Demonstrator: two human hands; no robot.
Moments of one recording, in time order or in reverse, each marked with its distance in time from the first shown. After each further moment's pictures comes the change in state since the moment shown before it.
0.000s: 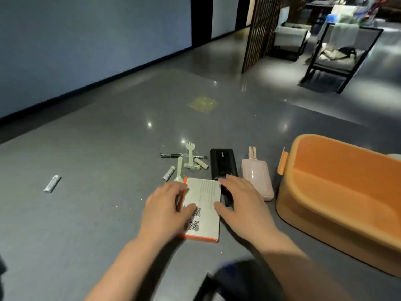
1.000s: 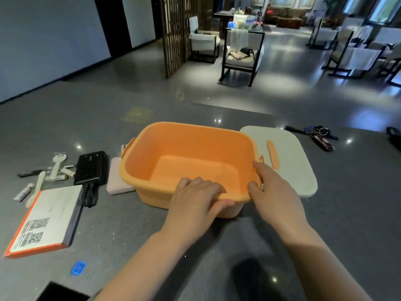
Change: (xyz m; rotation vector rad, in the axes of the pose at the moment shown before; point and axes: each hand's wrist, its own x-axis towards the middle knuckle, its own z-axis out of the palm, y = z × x) left_hand -0.059 0.312 0.143 -0.034 -0.102 0.729; right_hand -0.189 0.208 -0.196 -0.008 0.345 0.579
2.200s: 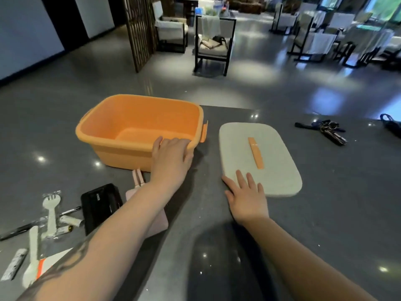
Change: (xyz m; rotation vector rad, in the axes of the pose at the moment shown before) left_hand 0.117 -0.201 -0.032 0.098 0.044 -0.123; right_hand 0.090 -0.041 0.174 -0.463 -0.203 0.070
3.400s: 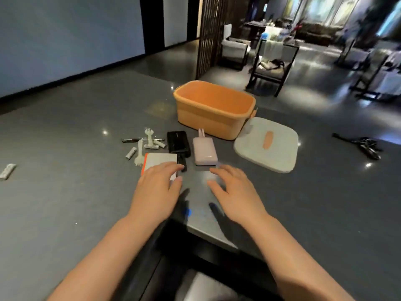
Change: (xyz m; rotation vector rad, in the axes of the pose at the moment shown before) left_hand -0.302 0.004 -0.151 -0.176 0.040 -0.365; right_hand -0.233 -0.128 -0.072 0.335 0.054 -0.476
